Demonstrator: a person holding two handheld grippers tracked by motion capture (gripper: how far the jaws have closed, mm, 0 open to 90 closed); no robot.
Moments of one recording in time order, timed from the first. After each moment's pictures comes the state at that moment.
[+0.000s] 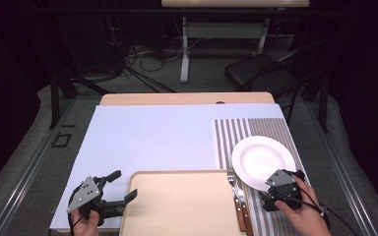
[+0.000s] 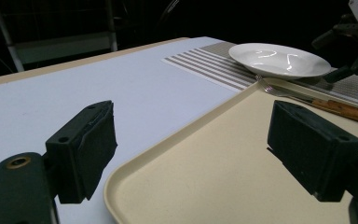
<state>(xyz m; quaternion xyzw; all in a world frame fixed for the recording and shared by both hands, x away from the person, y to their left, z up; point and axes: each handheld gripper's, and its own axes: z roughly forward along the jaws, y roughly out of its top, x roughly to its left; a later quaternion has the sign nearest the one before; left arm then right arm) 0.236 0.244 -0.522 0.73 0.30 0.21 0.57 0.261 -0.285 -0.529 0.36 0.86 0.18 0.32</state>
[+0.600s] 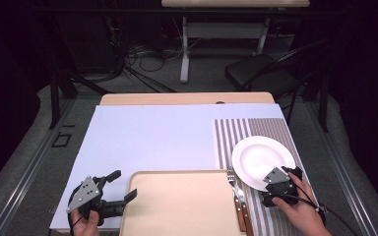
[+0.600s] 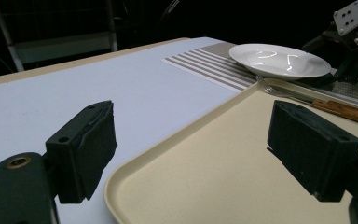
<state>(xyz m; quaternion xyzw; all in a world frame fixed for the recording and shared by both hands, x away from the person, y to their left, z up) 0.237 0.244 -0.523 0.73 0.30 0.20 0.58 0.276 -0.288 -0.548 0.35 0.85 0.17 0.35</state>
